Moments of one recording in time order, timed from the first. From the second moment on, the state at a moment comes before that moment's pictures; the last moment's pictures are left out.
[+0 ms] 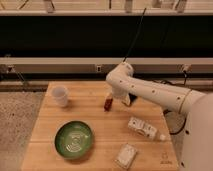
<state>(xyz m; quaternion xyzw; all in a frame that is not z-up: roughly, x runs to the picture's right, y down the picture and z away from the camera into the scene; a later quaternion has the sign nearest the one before) 0.076 0.079 0.851 -0.22 -0.15 -0.57 0.78</state>
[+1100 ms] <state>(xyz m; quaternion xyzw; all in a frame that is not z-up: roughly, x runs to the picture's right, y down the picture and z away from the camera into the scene) 0.063 0.082 0.884 -0.23 -0.16 -0.63 0.72</state>
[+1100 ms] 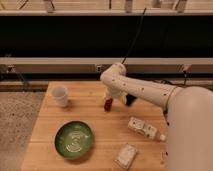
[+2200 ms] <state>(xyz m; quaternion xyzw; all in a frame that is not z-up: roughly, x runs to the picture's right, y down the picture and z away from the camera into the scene) 0.054 0.088 0.899 -0.25 -0.17 -0.66 0.69</state>
